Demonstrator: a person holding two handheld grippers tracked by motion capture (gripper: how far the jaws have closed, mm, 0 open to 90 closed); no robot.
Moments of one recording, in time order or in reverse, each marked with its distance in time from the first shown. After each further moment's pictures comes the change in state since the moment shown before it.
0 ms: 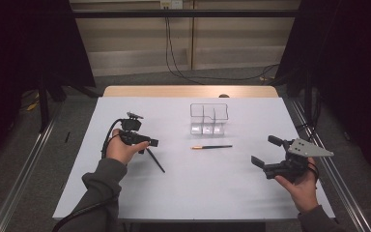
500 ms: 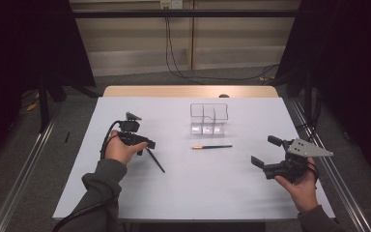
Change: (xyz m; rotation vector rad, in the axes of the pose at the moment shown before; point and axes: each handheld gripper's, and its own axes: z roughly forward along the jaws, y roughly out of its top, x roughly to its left) left arm 0.001 -0.003 0.000 0.086 0.029 -0.103; right arm 0.001 0.000 0.000 0.002 -0.001 -0.004
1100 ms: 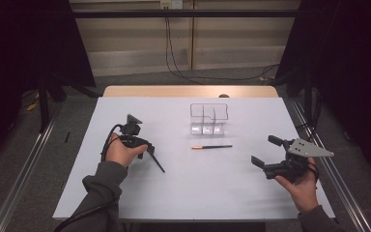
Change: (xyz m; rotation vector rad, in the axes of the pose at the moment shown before) left arm -0.005 -0.007 0.003 0.066 -0.019 -0.079; right arm 0.000 0.001 -0.001 -0.003 -0.003 -0.003
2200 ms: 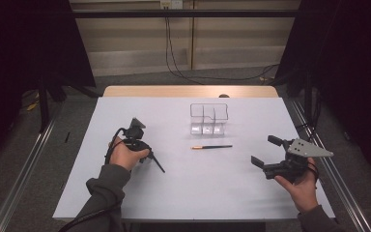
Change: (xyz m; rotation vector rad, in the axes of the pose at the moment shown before) left arm -0.010 -0.006 0.009 0.055 0.067 -0.049; right arm 0.000 0.000 0.001 0.008 0.009 -0.009
